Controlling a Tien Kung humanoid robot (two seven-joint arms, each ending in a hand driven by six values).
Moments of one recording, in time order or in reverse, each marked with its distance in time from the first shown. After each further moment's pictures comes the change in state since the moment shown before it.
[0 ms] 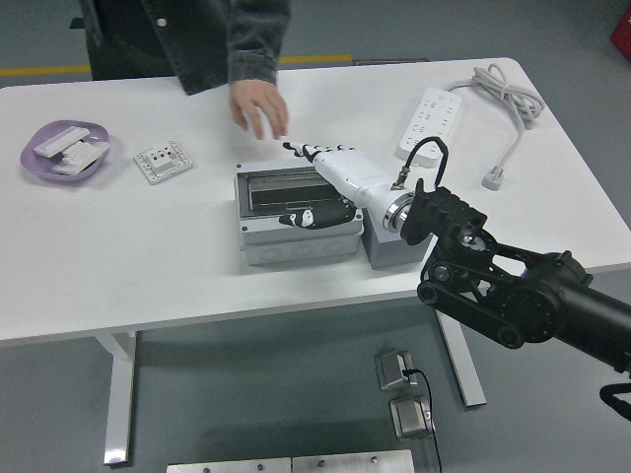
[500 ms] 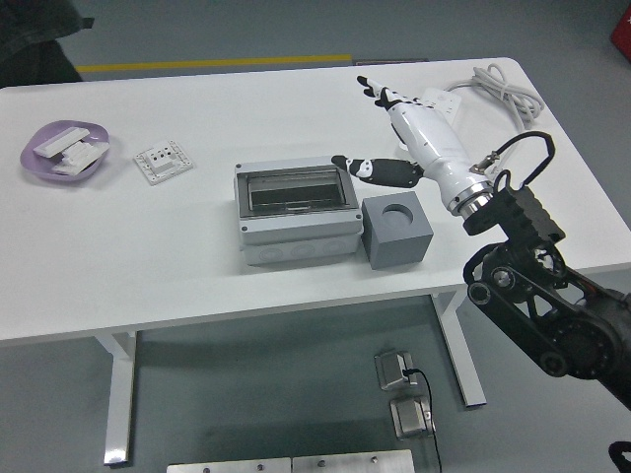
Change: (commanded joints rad) left arm 0.058 -0.010 0.071 0.000 -0.116 0.011 0.008; right arm -0.337 0.022 0.506 0.277 -0.195 -0.068 0.075
